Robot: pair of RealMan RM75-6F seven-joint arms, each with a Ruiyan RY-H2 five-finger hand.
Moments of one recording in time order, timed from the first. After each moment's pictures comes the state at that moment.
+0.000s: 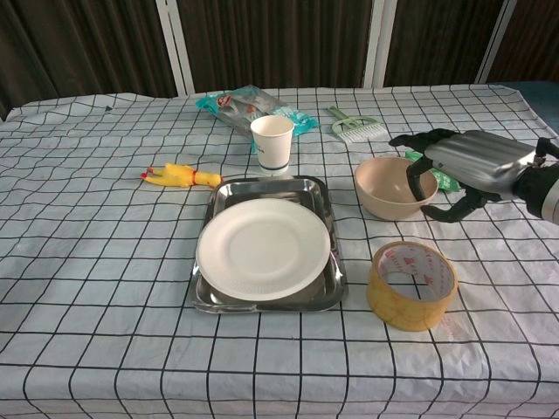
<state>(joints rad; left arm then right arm) -0.15 -1.36 0.03 -1.40 1.60 1.48 0.01 0.63 -1.61 0.09 -1.13 -1.45 1.00 -0.20</state>
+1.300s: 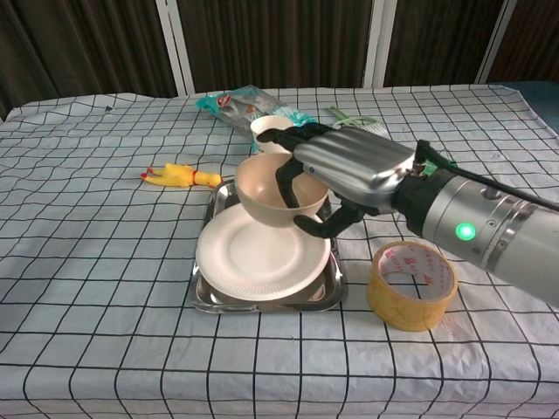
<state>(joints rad) -0.13 -1.33 0.03 -1.41 1.63 1.51 -0.03 0.72 -1.74 0.13 -1.42 -1.47 1.03 -0.44</state>
